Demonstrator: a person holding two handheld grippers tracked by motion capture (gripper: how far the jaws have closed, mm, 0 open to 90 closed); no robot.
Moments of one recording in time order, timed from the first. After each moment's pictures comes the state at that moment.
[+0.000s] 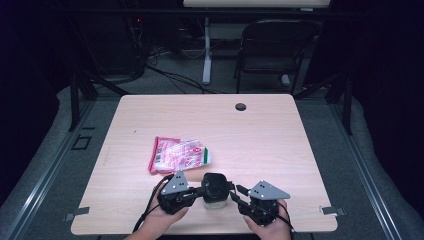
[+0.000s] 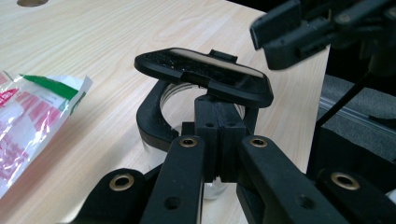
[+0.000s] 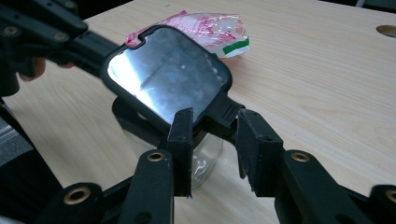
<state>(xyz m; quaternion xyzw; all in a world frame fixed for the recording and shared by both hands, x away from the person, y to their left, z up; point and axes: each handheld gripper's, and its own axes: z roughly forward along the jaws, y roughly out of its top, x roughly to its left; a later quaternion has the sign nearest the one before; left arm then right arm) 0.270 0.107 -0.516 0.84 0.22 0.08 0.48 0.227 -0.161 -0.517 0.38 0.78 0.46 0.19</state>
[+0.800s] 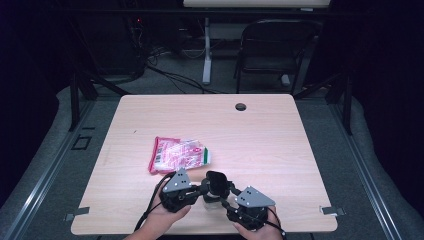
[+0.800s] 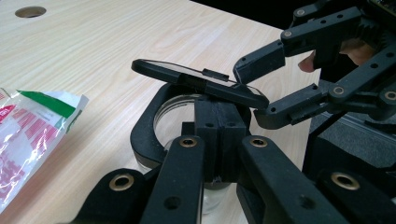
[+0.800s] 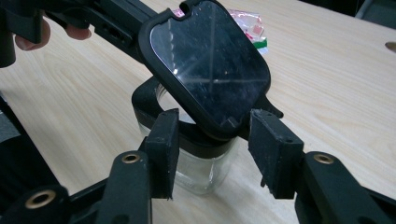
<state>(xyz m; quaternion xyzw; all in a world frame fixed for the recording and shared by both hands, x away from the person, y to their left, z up) 0.270 0.101 -0.507 0.84 0.22 0.07 0.49 0.221 -0.134 -0.525 0.35 0.79 0.44 0.23</state>
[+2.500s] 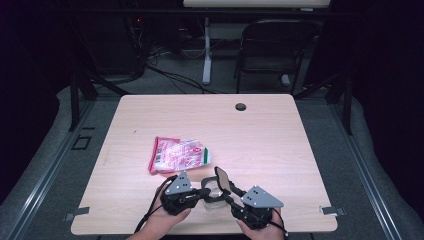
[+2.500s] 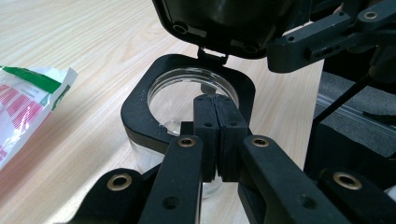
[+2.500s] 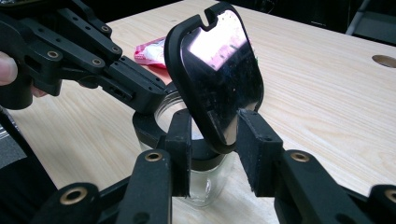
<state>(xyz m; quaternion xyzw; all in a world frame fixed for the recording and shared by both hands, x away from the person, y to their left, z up) 0.270 0.101 -0.523 0.85 0.23 0.06 0.48 0.219 -0.145 -0.517 0.36 0.77 0.48 0.23</state>
